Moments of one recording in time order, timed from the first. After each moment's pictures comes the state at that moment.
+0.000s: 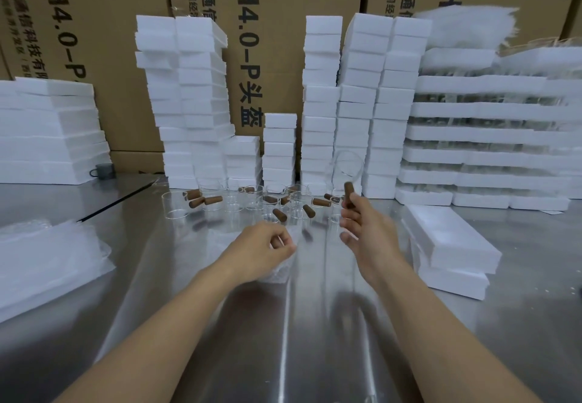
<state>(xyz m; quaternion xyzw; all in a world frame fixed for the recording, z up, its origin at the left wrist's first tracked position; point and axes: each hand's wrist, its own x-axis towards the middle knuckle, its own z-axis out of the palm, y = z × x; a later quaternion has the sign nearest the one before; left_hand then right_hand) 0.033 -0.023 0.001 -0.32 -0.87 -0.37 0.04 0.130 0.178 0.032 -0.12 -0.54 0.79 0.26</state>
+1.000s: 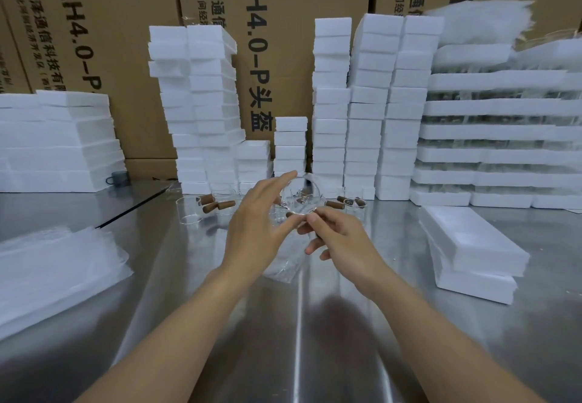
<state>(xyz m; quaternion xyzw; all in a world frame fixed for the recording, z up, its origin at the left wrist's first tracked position) 0.051 -0.035 0.030 -0.36 -0.76 -0.43 0.33 0.132 0.129 0.031 0.06 -0.77 0.60 0.20</state>
